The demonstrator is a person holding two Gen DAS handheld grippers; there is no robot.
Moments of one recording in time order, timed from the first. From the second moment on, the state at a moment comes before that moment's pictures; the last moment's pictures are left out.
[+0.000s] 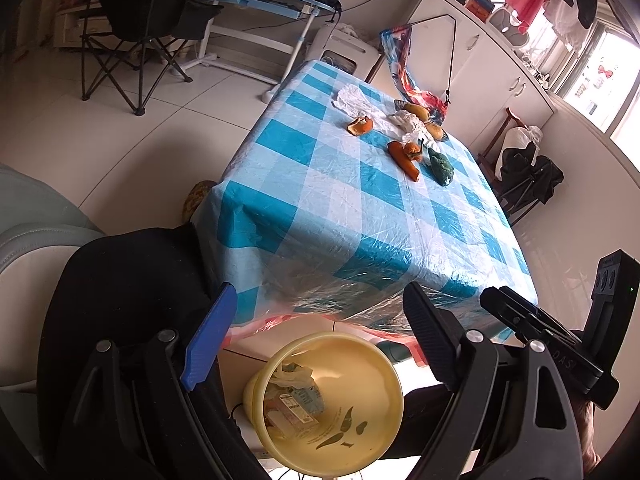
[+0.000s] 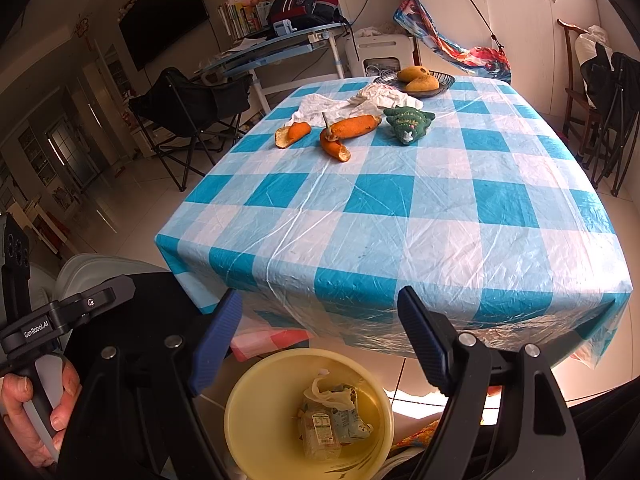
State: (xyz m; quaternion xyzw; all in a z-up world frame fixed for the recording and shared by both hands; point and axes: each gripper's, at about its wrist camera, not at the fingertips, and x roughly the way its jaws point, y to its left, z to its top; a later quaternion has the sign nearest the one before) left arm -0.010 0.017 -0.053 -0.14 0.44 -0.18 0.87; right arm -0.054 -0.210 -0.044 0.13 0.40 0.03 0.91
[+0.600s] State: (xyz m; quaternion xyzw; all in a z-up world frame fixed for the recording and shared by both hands) left arm -0.010 0.018 -0.053 -0.15 0.44 -0.18 0.87; right arm -0.054 -0.211 -0.042 0.13 0.40 0.03 0.91
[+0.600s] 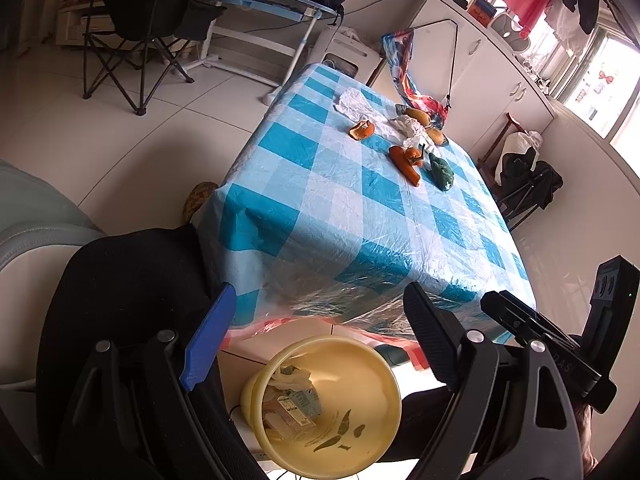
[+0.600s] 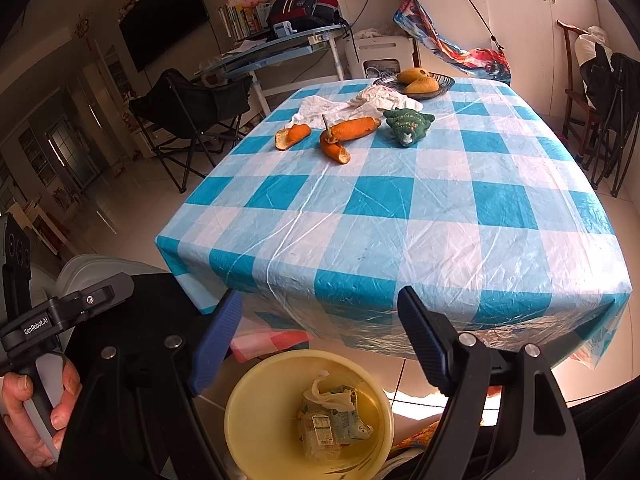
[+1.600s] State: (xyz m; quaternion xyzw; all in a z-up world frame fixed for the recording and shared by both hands) left arm 0.029 0.022 -0.048 -0.13 0.40 -0.14 0.90; right arm 0.009 -0.212 -0.034 0.11 0.39 0.05 0.91
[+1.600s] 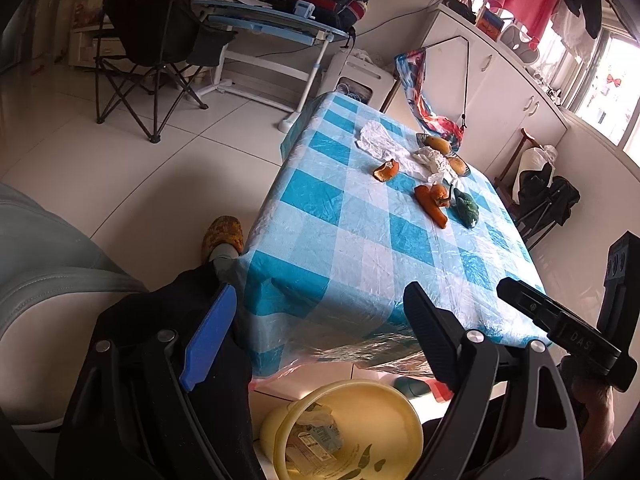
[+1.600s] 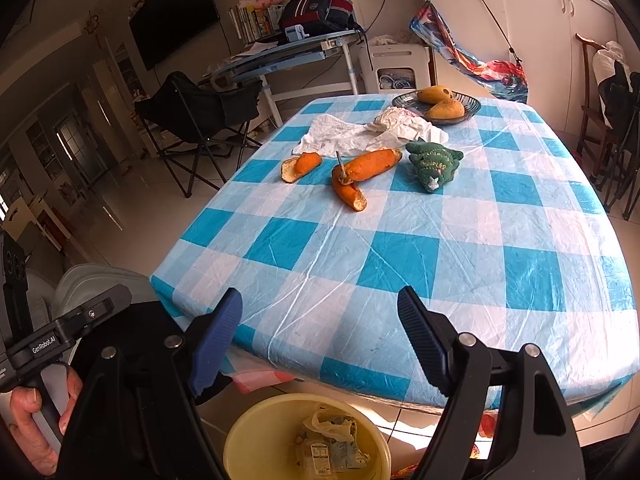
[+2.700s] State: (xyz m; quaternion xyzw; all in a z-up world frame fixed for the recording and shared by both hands) left arm 0.045 0.006 -0.060 -0.10 0.41 -0.13 0.90; right arm 0.112 -0.267 -0.043 0.31 0.38 0.06 0.87
